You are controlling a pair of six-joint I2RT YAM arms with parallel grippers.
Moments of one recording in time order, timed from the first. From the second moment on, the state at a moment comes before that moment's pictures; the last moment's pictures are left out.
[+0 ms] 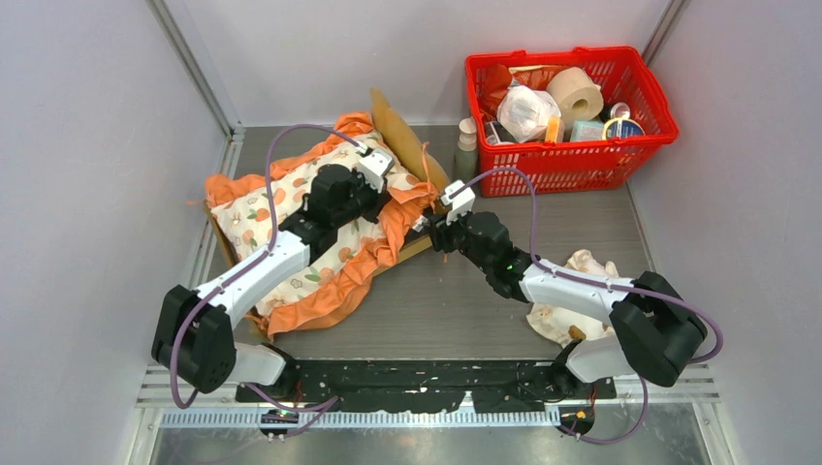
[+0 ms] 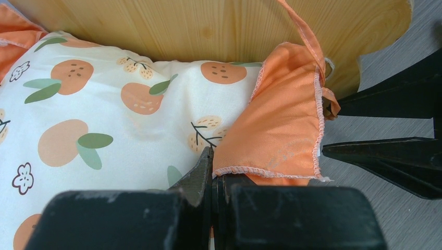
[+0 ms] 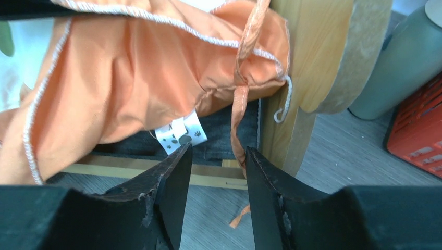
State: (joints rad) left arm -0.51 1.36 0.96 0.05 0.18 0.10; right arm 0.76 1.37 0.67 0.49 0.14 0.05
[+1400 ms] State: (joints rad) left arm -0.48 1.36 0.96 0.05 0.20 0.10; right arm 0.76 1.48 0.77 0.38 0.15 -0.03
